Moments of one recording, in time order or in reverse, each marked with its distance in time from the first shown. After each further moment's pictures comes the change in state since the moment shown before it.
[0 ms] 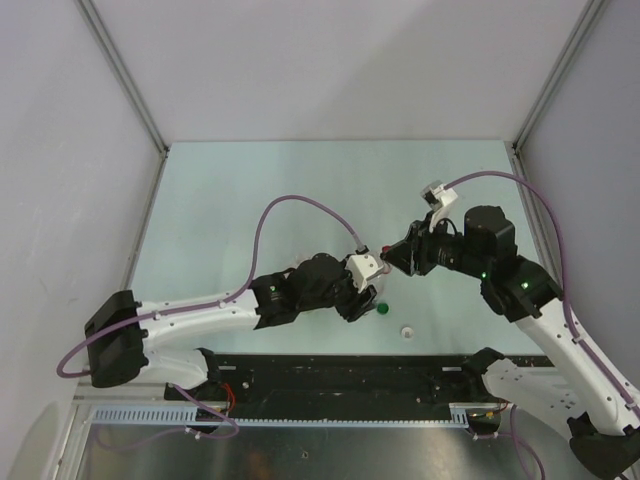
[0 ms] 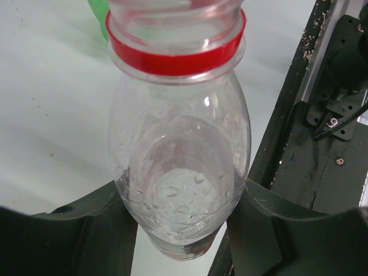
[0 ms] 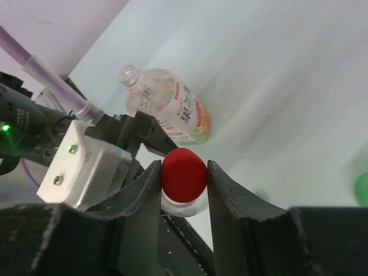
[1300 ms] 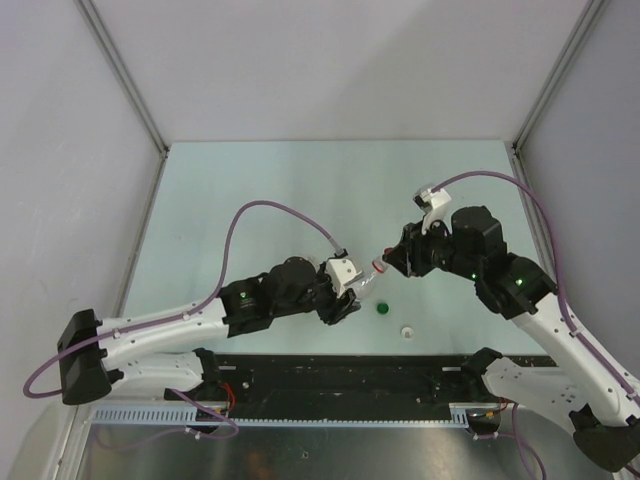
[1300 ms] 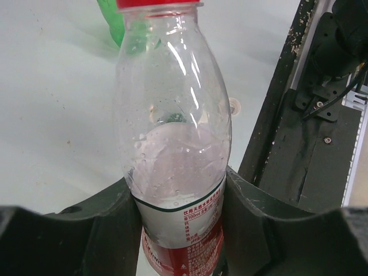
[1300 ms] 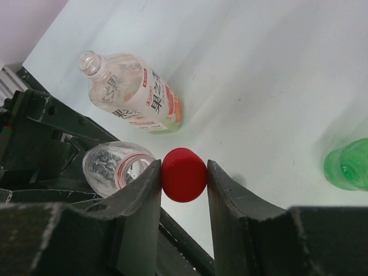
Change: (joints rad) left arm 0.000 -0.203 -0.053 -0.107 0.013 0.035; right arm 0.074 0.039 0.034 -0.093 0.198 -0.060
